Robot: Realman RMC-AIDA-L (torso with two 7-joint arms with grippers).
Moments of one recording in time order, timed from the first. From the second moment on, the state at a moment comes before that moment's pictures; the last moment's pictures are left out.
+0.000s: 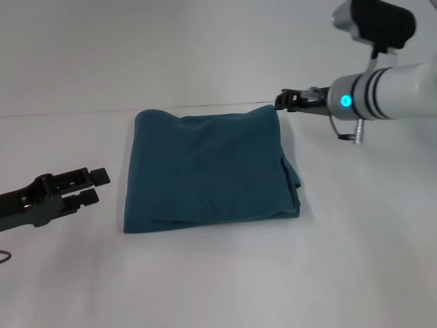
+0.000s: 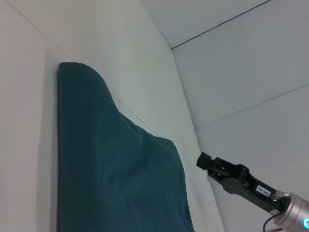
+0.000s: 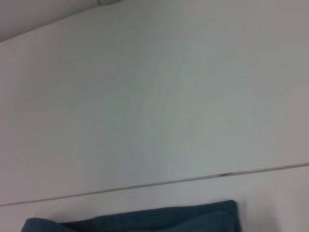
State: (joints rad) left arm -0.53 -2.05 0.43 0.67 2.10 1.56 -2.33; right arm 1.00 2.06 -0.88 -0.41 -2.45 -0.55 2.67
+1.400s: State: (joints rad) left arm -0.60 -2.04 0.48 0.69 2.23 1.45 -2.46; right arm 0.62 1.79 -0.65 -0.57 -2.04 -1.51 2.54
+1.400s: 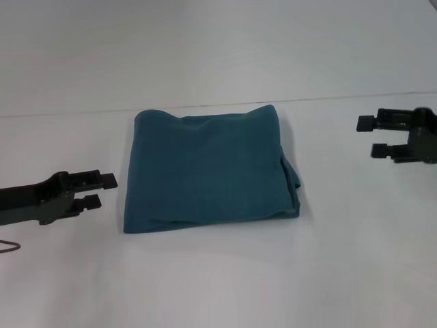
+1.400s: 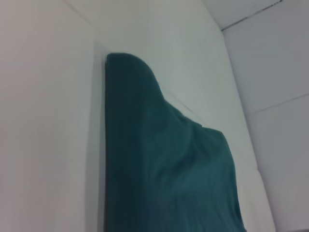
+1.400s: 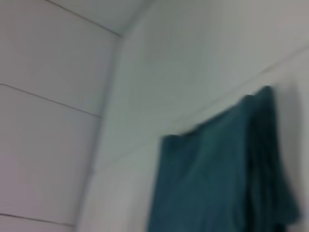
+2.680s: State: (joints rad) left arm -0.78 -2.05 0.77 0.54 2.36 0.99 -2.51; right arm 0.76 1.70 -0.61 -0.61 -2.21 -1.53 2.70
